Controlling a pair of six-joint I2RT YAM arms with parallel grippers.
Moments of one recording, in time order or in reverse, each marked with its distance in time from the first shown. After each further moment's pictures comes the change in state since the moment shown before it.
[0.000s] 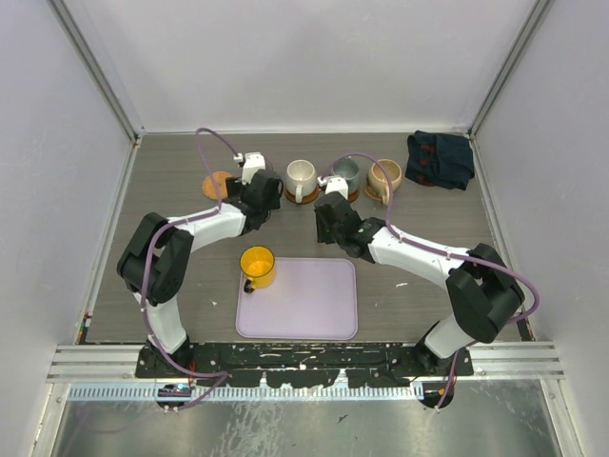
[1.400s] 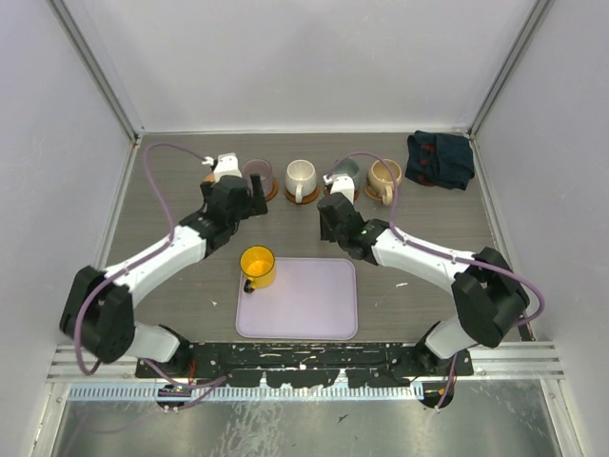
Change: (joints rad) left arm 0.032 -0.379 -0.188 -0.048 0.190 -0.014; right arm 0.000 -0.016 -0.013 0.000 0.080 0.016
